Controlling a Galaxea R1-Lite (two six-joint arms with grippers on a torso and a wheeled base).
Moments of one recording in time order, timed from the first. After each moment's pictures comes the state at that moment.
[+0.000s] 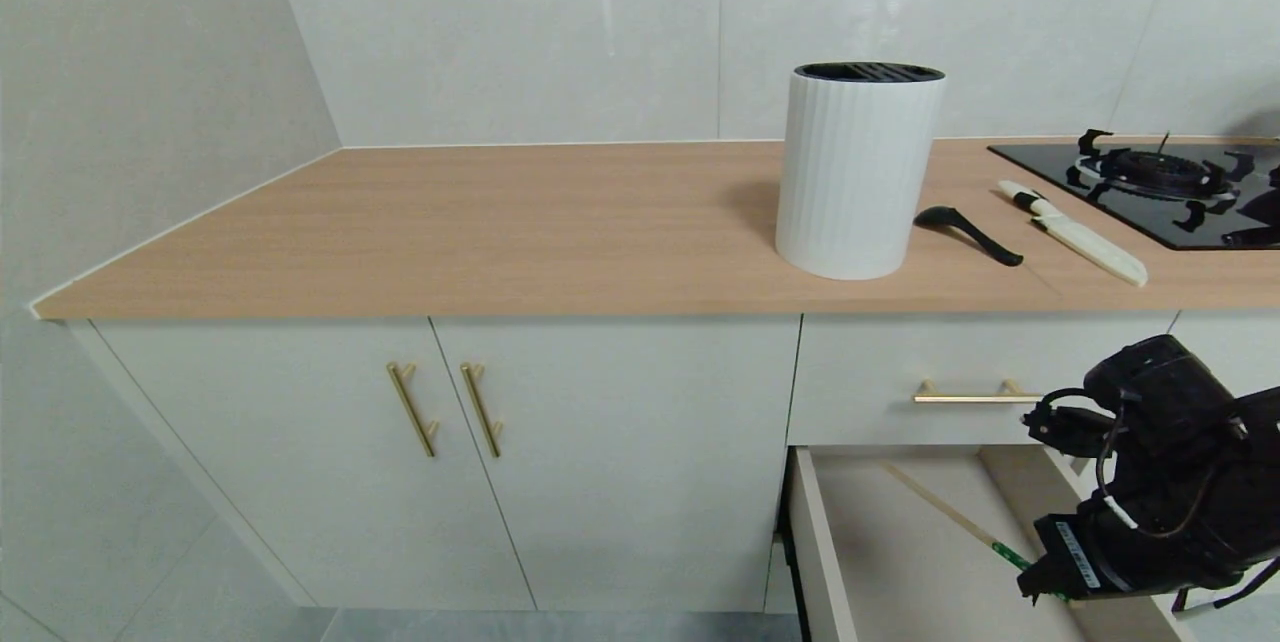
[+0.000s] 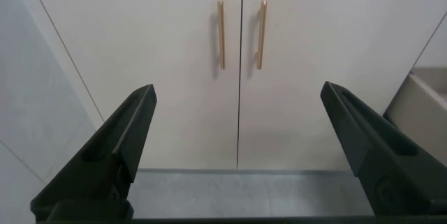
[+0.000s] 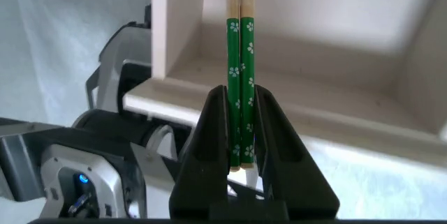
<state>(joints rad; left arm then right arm) 0.00 0.00 0.00 -0.02 0.01 0.00 0.23 1.65 -0.75 0.31 0.16 0.16</state>
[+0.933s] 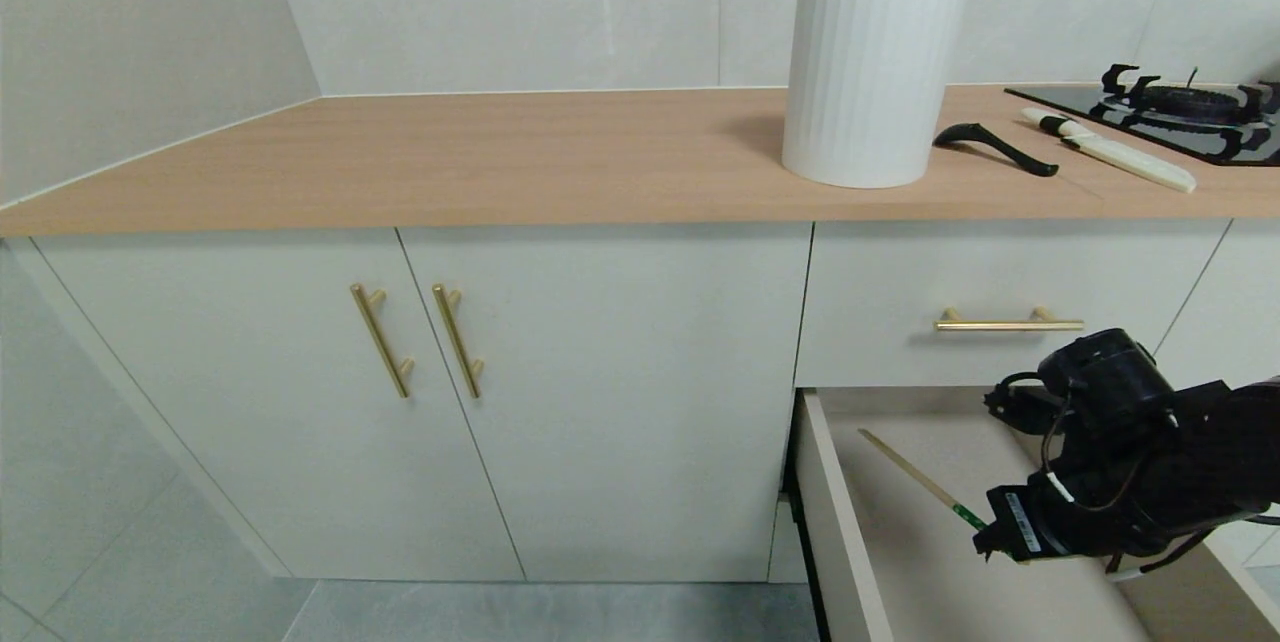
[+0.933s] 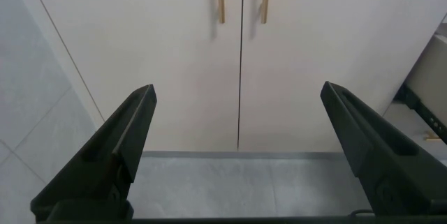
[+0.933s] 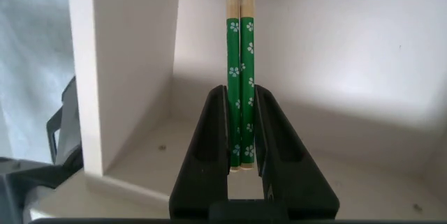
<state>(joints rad) 0.00 0.00 0.00 -0.02 0.01 0.00 0.24 1.76 -0.77 0.12 0.13 0.15</state>
